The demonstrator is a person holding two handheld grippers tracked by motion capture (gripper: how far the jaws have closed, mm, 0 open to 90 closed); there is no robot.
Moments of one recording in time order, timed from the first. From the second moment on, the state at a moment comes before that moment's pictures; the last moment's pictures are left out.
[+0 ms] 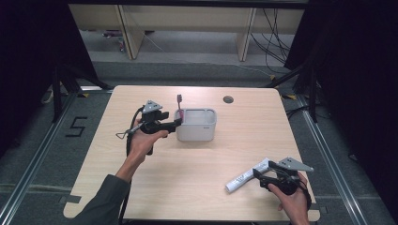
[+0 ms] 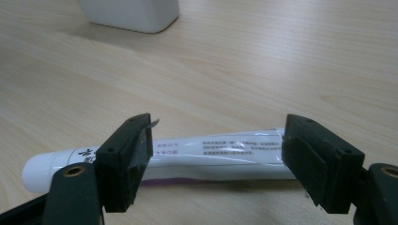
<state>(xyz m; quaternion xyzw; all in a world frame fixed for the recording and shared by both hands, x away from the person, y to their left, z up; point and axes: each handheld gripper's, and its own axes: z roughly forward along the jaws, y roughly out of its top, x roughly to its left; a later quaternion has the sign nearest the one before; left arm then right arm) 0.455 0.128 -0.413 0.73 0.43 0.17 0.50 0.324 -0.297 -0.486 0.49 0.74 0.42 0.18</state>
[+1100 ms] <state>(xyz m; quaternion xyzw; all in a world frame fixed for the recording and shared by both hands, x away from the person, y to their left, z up) 0.365 0.190 -0.453 0.77 0.40 0.17 0.47 0.325 -0.294 -0.486 0.48 0.74 0.43 0.18</state>
